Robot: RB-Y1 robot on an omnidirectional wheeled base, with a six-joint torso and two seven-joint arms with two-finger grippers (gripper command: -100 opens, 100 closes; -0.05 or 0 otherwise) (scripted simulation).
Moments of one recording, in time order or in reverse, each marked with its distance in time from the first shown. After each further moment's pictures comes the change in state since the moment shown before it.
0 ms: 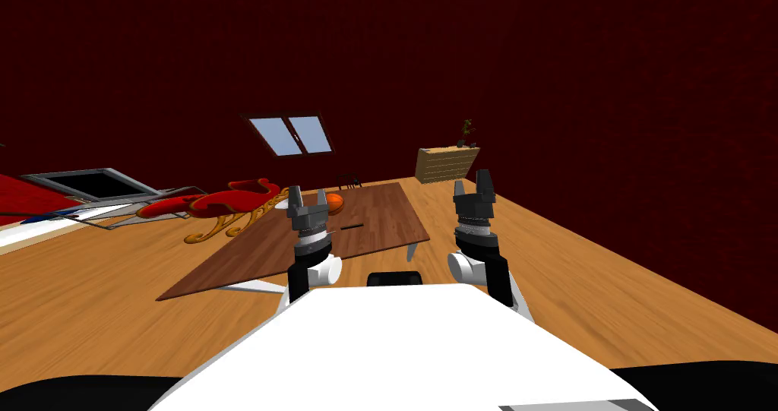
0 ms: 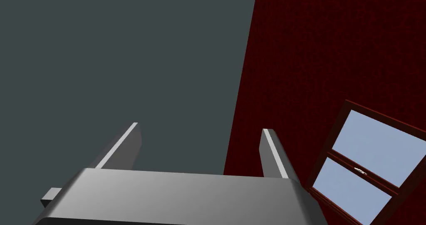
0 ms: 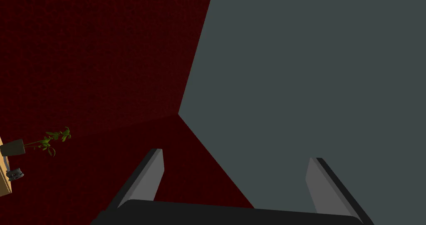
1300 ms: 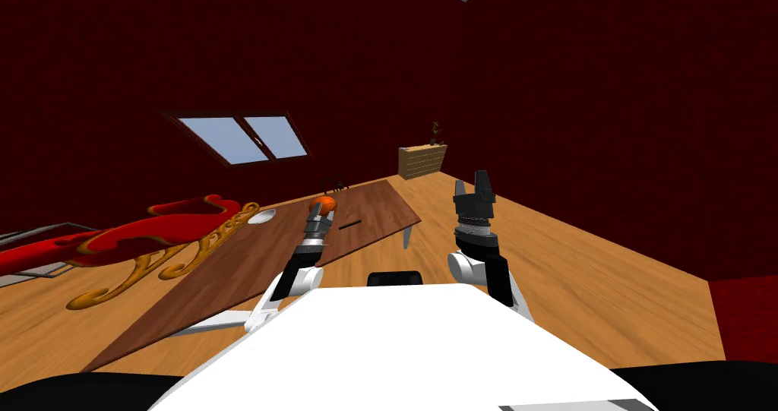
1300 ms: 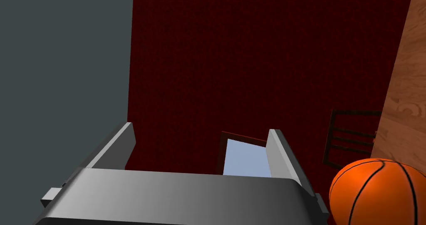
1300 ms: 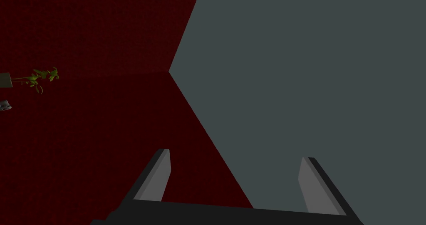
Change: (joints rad) left arm 0.036 0.278 0.125 0.212 0.066 0.272 0.185; right arm 0.000 0.000 0.000 0.000 0.000 0.000 0.000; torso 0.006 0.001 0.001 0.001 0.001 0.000
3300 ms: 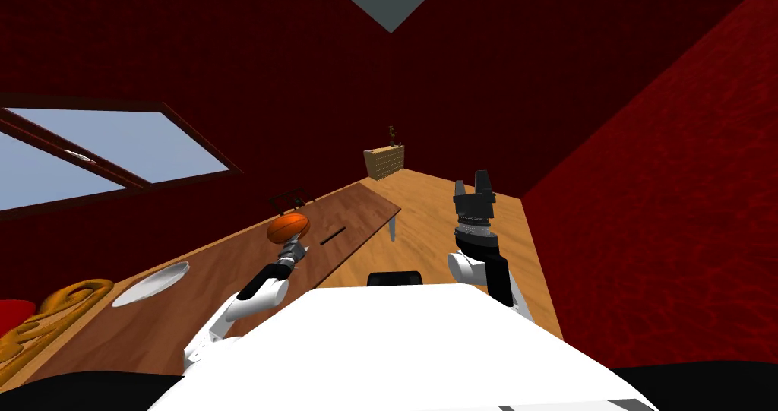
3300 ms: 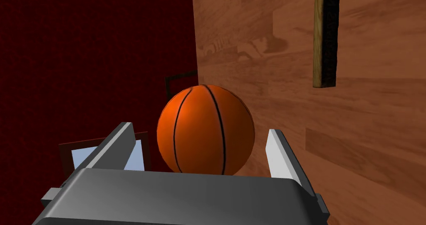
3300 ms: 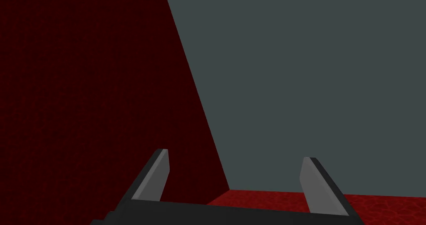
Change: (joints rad) left arm 0.020 0.199 0.221 0.354 0.165 0.506 0.213; right arm 0.000 0.000 0.000 0.000 0.000 0.000 0.000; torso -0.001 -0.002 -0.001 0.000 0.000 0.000
